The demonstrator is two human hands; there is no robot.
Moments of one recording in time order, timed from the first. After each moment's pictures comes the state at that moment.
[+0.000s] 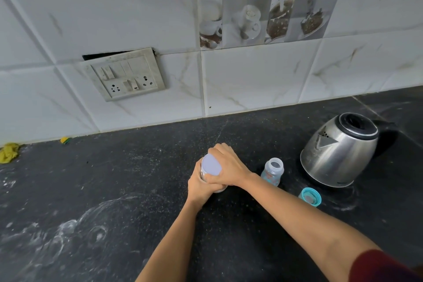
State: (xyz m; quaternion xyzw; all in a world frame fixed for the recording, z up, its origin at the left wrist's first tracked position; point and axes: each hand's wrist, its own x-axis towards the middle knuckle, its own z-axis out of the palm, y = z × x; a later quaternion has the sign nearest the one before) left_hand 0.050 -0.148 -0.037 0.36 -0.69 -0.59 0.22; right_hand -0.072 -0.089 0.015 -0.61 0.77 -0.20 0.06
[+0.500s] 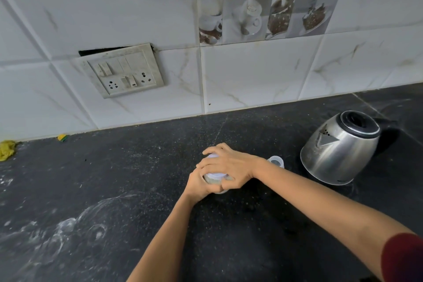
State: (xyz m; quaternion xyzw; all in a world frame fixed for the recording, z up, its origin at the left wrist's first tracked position) left_hand 0.050 -0.163 -0.037 0.28 -0.76 -0.57 0.15; right_hand -0.096 -0.081 0.043 -0.82 0.56 -0.04 0.08
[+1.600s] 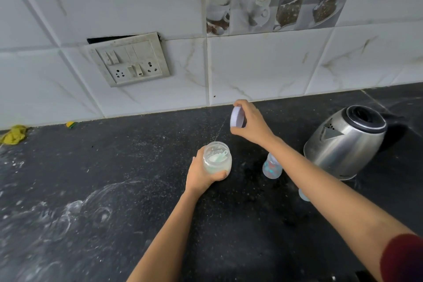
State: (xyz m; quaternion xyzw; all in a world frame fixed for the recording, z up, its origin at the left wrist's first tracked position) left_hand 0.060 -0.143 -0.015 0.35 -0.77 -0.50 0.21; right_hand -0.137 -0.082 0.072 -0.49 0.79 -0.35 0.12
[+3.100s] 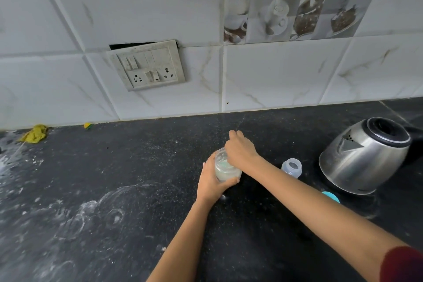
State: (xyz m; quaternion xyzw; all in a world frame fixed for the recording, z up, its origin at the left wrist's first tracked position) left_hand 0.064 -0.144 -0.025 0.32 -0.77 -0.48 0.26; right_hand -0.057 -0.119 0.062 -0.56 0.83 0.07 0.01
